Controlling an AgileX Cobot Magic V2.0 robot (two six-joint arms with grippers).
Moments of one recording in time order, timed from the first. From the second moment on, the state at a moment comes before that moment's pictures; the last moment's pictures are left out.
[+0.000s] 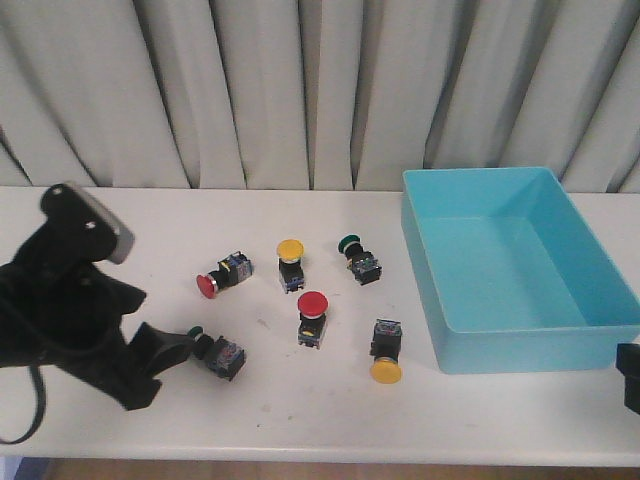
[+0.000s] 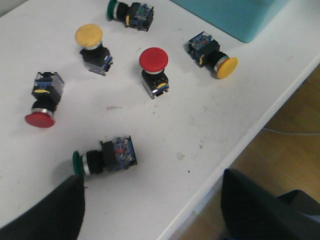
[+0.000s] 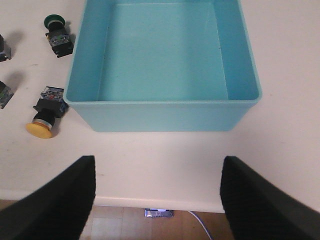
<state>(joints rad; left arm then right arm) -0.36 1.20 -0.81 -0.49 0.58 0.67 0.02 0.68 -0.57 -0.01 0.68 0.01</state>
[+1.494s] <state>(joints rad) -0.63 2.18 -1.58 0.12 0.62 -0.16 0.02 0.68 -0.57 -0.01 0.68 0.01</state>
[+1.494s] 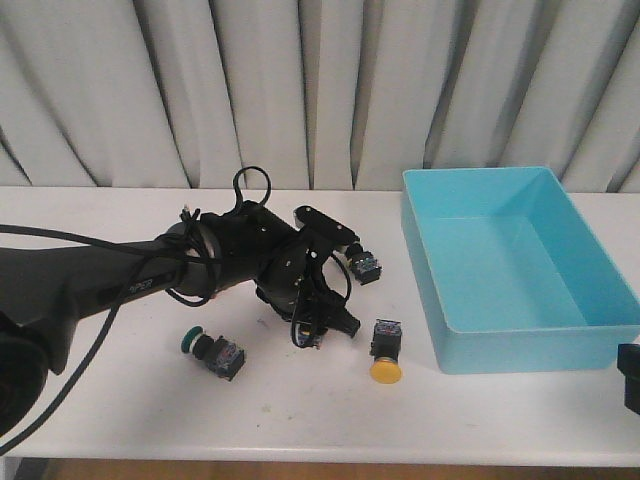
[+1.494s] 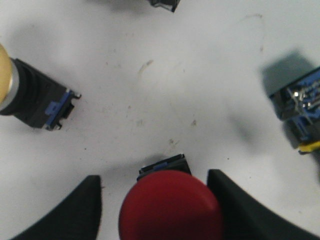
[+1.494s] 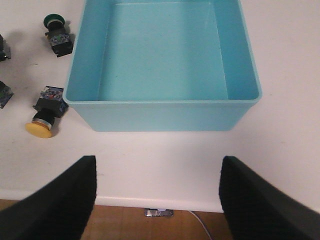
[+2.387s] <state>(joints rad) -0.63 1.76 -1.45 0.25 0.82 -0.12 0.02 0.68 -0.57 -0.01 0.68 0.01</state>
